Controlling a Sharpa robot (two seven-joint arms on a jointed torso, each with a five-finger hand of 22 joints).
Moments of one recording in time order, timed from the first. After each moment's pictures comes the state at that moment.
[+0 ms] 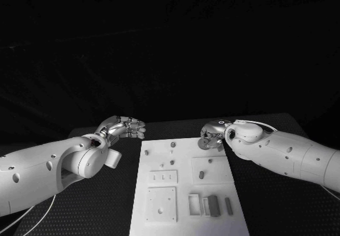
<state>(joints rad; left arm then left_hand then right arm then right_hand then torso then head) 1.33 -0.81 -0.13 1.44 -0.18 -0.30 0.24 1.06 -0.03 0.52 -0.28 0.05 0.85 0.17 0.36 0.48 1.16 0.11 0.18 0.18 0.98 0.10 0.33 0.74 0.03 0.93 -0.01 0.20 0.72 1.26 -0.65 -0.05 1.07 -1.70 -0.10 -0.07 1.09 -0.13 0.68 -0.21 0.08 0.85 0.13 0.26 0.55 1.05 0.04 1.11 1.24 1.11 -0.07 1.51 0.91 0.25 1.04 0.01 0.94 1.31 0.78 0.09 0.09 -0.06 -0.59</state>
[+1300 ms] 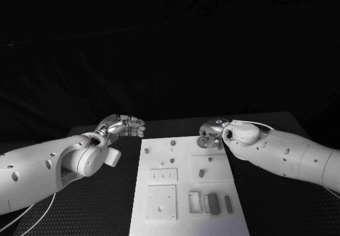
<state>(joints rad) 1.33 -0.82 -0.13 1.44 -0.18 -0.30 0.24 1.06 -0.03 0.52 -0.28 0.05 0.85 0.17 0.36 0.48 1.16 0.11 0.17 0.18 0.98 0.10 0.33 0.75 0.03 0.93 -0.01 0.20 0.72 1.25 -0.64 -0.06 1.11 -1.80 -0.12 -0.12 1.04 -0.07 0.68 -0.22 0.08 0.84 0.13 0.31 0.57 1.03 0.03 1.14 1.19 1.10 -0.09 1.52 0.88 0.25 1.04 0.02 0.96 1.31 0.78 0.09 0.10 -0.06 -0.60</state>
